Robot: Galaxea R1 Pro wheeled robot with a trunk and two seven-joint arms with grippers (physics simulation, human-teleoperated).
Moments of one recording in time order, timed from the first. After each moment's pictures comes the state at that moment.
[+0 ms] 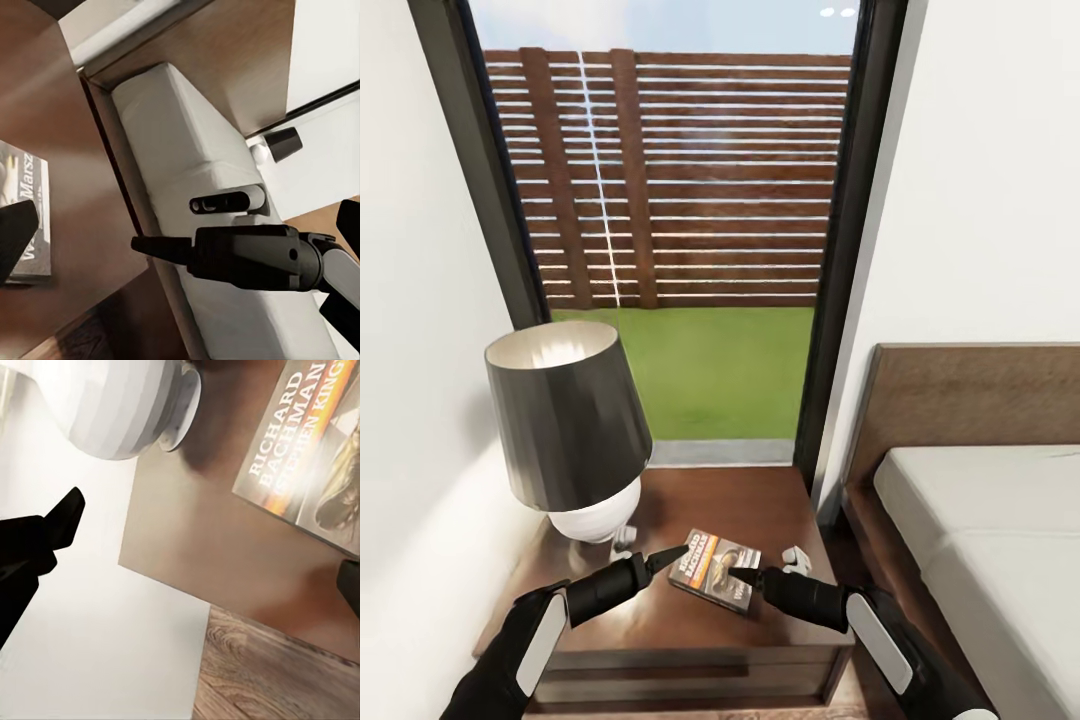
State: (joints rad) left arm -0.39 0.00 0.11 -0.93 0.38 0.63 -0.99; right arm -0.43 -0.08 0.26 -0.89 -0.76 0.66 0.57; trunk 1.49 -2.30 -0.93
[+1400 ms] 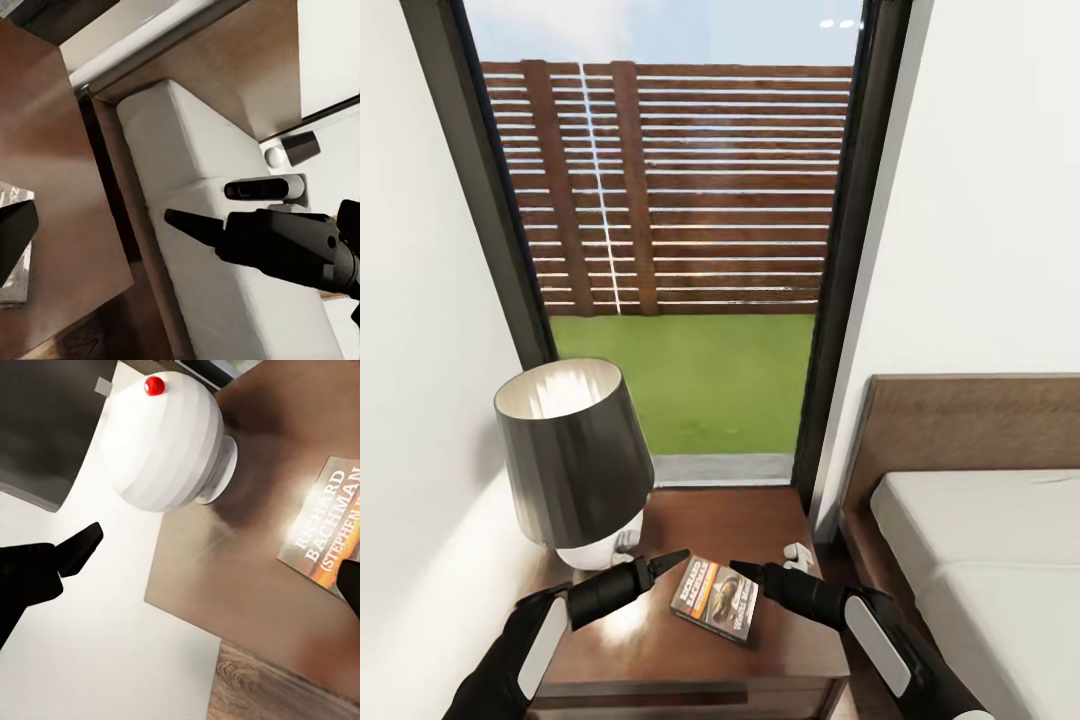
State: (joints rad) left arm -0.39 0.00 0.11 -0.92 0.37 0.62 -0.93; right arm -0.42 -0.07 0.27 -0.88 -0.75 0.56 0.57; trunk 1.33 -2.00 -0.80
